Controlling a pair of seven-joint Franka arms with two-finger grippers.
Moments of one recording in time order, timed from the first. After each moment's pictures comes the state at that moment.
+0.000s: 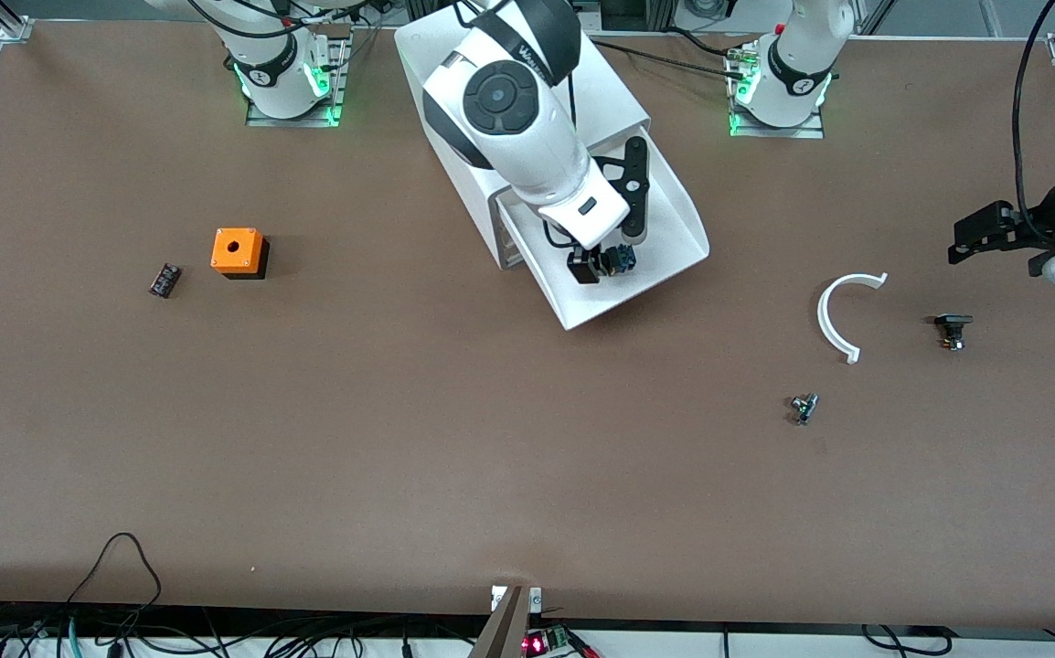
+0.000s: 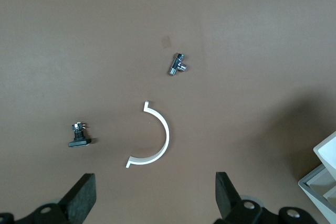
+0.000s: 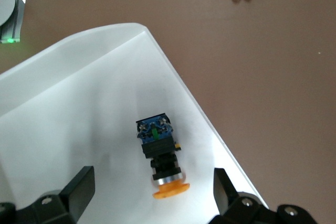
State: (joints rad) left arm 0.19 0.07 -0.14 -1.58 -0.01 1.63 0.19; right arm 0.81 0.71 0.05 -1.07 0.25 1.97 -0.76
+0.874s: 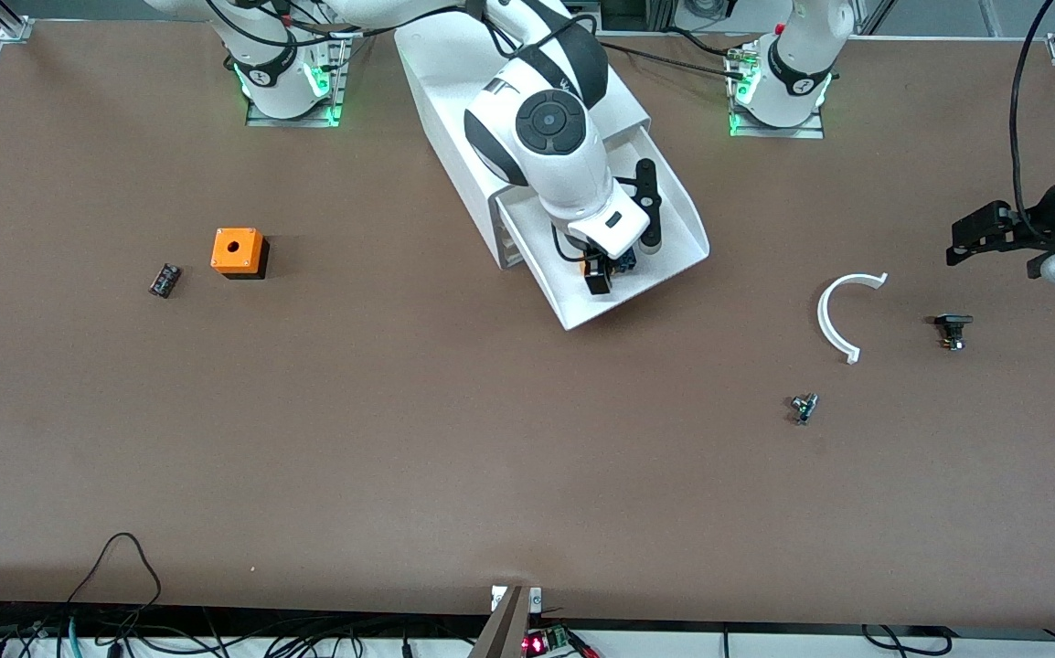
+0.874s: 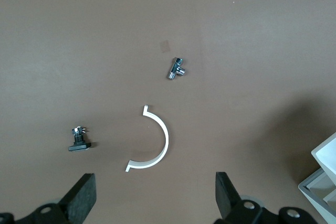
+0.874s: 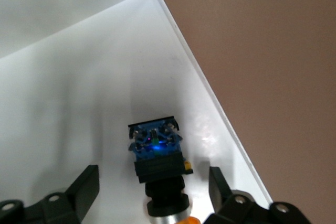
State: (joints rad) left arm 0.18 0.07 -0.14 -1.58 -0.01 1.64 0.19; right arm 0.92 0.78 -0.08 -1.06 0.25 2.02 -0.81
